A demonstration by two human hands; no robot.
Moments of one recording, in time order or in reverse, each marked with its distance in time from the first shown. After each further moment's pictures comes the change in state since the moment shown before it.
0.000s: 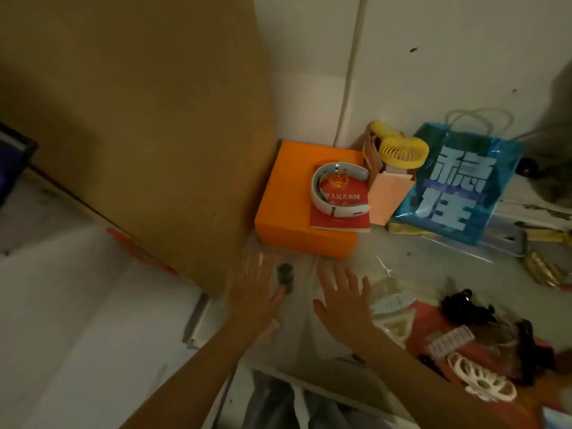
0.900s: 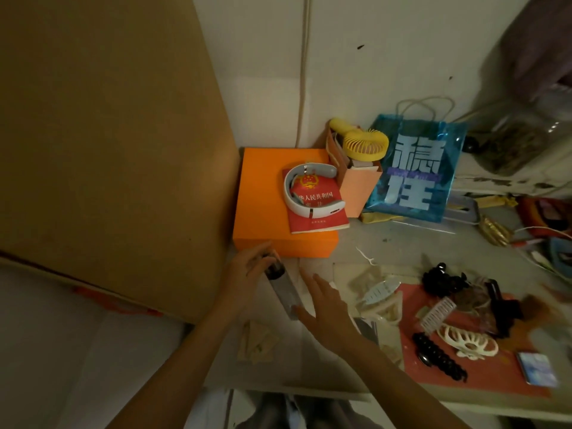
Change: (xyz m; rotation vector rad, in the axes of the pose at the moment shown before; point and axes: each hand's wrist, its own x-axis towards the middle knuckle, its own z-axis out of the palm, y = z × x) left_hand 0.060 -0.015 -0.042 -1.104 -0.021 0.190; right_hand -0.007 -0.038 -0.011 0.630 0.064 0.091
